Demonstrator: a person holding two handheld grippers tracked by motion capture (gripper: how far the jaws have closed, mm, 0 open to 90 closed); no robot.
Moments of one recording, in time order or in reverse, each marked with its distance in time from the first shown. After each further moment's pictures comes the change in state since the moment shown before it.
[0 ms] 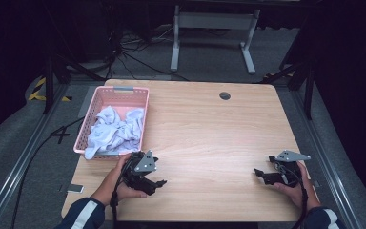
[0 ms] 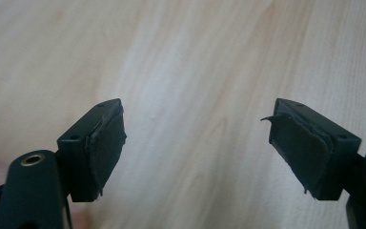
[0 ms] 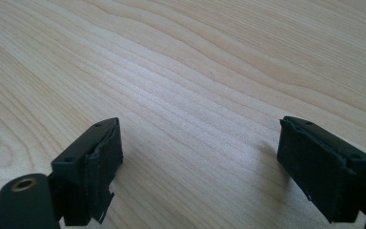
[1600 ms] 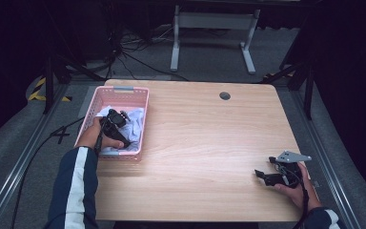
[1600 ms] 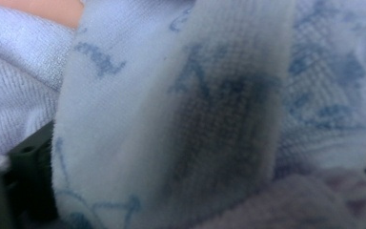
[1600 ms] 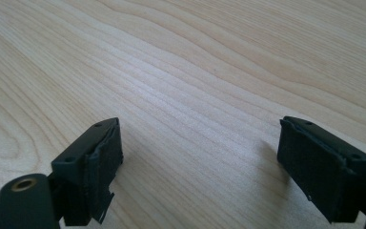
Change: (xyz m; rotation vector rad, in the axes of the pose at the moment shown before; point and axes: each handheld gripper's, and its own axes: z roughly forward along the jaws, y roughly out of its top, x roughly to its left) left arm 0.181 -0.045 0.033 0.592 0.084 -0.378; right arm 0.000 -0.002 -0.002 0.000 0.012 -0.010
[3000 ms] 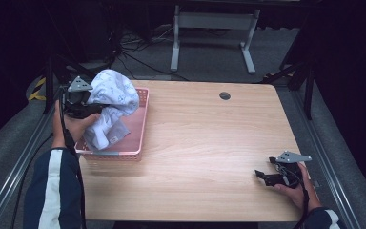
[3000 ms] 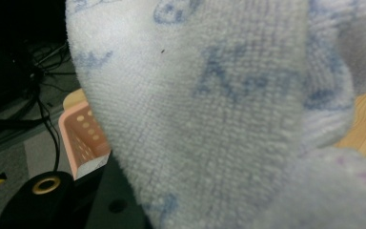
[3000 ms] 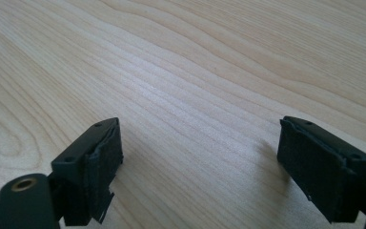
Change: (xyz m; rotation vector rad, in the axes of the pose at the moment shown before) left arm -0.003 -0.043 -0.156 -0.735 0.165 -0.155; right arm 0.000 -0.001 -0.001 -0.001 0.000 -0.002
